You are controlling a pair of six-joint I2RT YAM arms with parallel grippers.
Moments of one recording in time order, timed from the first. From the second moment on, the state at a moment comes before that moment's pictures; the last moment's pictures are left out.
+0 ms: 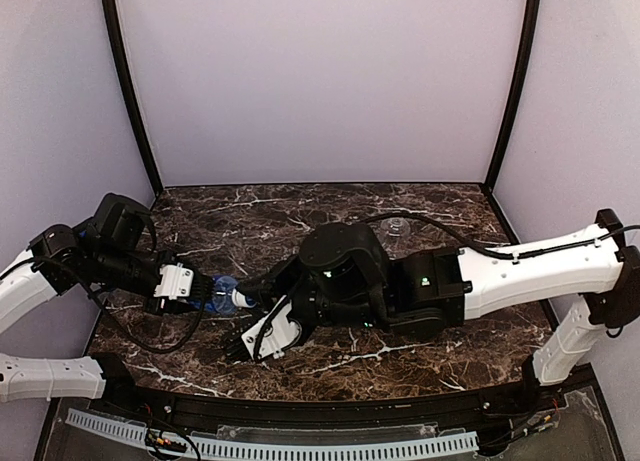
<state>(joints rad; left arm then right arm) -0.67 0.85 0.90 -0.93 0.32 1.05 1.46 1.64 1.39 -0.14 0.21 -1.21</state>
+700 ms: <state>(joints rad) -0.66 0.85 0.90 -0.95 0.32 1.00 1.47 1.60 1.27 0.06 0.28 -1.35</state>
